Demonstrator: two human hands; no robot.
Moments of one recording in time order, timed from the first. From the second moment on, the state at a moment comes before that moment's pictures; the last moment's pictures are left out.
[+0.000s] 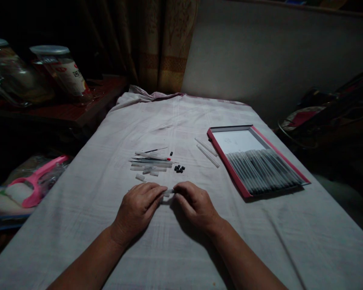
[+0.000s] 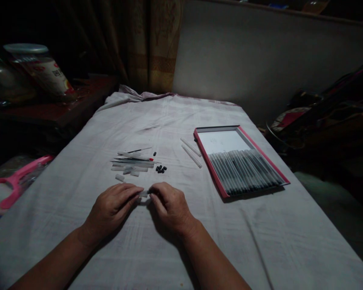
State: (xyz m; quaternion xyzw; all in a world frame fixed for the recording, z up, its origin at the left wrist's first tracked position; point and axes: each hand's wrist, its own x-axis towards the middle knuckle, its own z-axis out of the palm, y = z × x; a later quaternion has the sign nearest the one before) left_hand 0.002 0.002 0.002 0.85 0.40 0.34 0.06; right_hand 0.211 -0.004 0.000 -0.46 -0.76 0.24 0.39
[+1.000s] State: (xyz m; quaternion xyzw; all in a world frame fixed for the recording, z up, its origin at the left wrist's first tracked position) left_hand 0.003 0.002 0.002 0.85 0.39 0.34 0.07; right_hand 0.213 -0.004 -0.003 -0.47 -0.79 0.20 0.35
